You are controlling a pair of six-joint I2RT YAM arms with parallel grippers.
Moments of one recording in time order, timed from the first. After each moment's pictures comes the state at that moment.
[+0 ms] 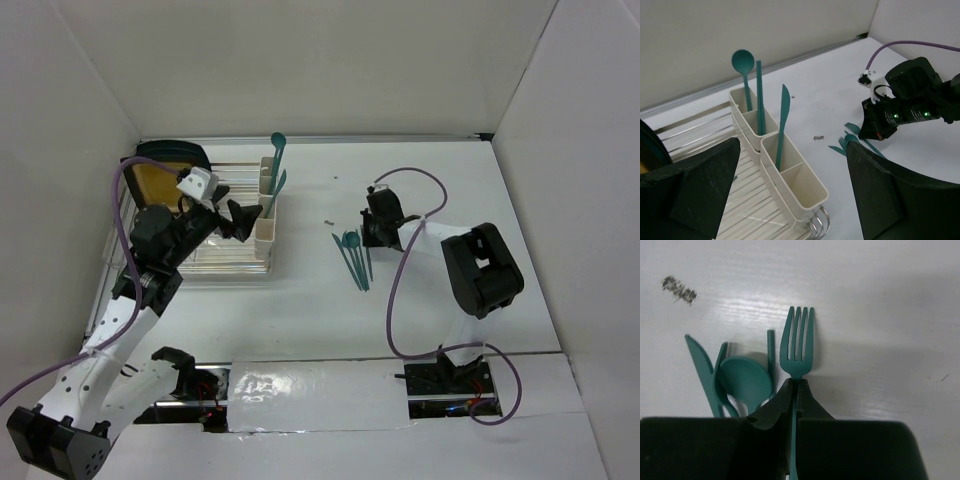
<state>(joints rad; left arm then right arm) -0.30 0.82 0.81 0.04 0.24 -0.06 0.40 1.80 0.99 -0.06 0.11 0.32</state>
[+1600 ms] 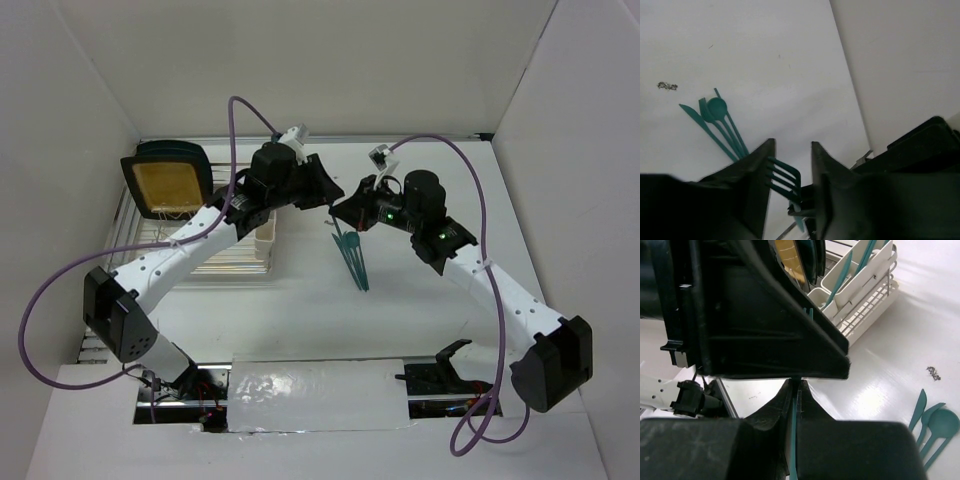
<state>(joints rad) -0.66 1.54 1.47 -0.32 0.11 -0.77 0.49 1.18 0.98 0.01 -0.49 0.40</state>
